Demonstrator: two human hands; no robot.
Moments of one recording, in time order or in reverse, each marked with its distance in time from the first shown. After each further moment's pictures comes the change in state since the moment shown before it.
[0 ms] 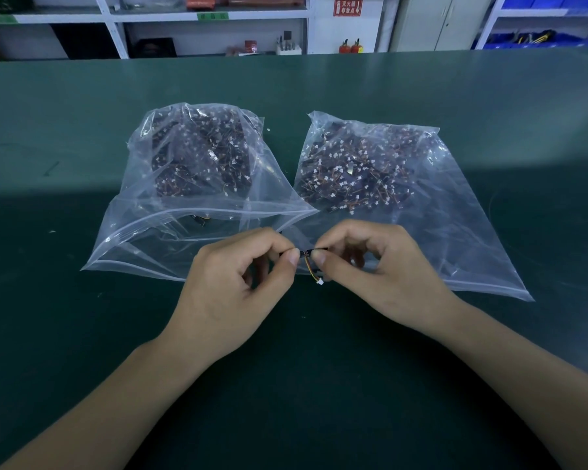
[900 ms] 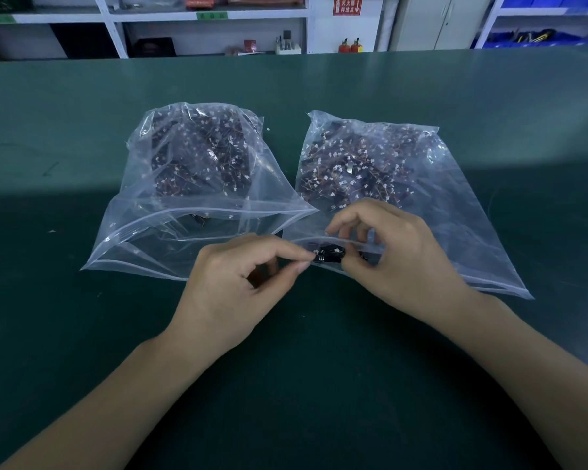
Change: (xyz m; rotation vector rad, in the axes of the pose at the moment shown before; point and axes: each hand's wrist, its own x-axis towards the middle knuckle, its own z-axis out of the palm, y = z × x) left_hand -0.002 -0.010 0.006 -0.004 0.059 0.105; right_hand 0.004 0.005 -0.015 -0.498 0.124 -0.173
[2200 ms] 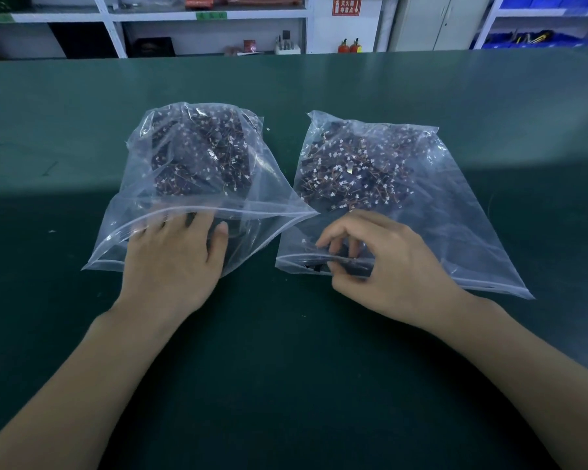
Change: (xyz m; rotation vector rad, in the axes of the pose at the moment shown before) left_hand 0.018 -0.034 -0.041 0.932 -0.268 -0.519; right_hand -0.004 -0.002 0.005 -0.016 -0.095 -0.005
